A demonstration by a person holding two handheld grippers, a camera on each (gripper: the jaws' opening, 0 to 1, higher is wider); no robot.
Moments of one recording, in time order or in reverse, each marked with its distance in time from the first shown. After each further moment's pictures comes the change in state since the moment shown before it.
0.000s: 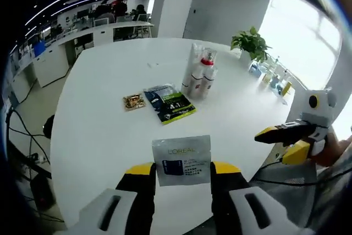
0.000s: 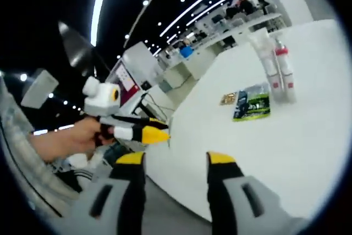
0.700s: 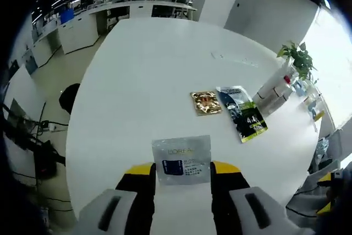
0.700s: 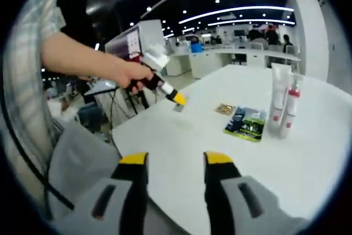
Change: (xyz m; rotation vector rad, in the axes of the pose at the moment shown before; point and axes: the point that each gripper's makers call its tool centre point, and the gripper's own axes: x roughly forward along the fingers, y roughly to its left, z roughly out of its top) left arm 0.050 0.147 0.024 -0.254 0.100 0.168; right arm 0.015 0.000 -0.023 -0.467 0.114 -0.120
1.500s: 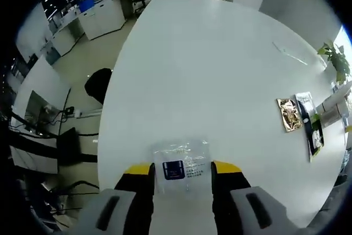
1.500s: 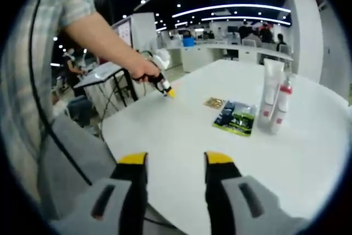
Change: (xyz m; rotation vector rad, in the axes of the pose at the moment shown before) left arm 0.070 0.143 0.042 -0.078 0.134 0.256; right arm 0.002 -0.018 -0.011 -0.017 0.056 -0.099
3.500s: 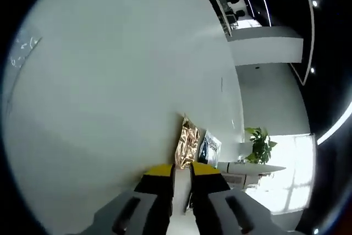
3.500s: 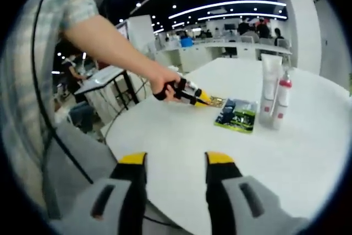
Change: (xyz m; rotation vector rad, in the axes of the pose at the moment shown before) left arm -0.005 -0.198 0.022 -0.695 0.056 -0.803; right arm -0.001 0.000 0.001 0.054 -0.009 0.015
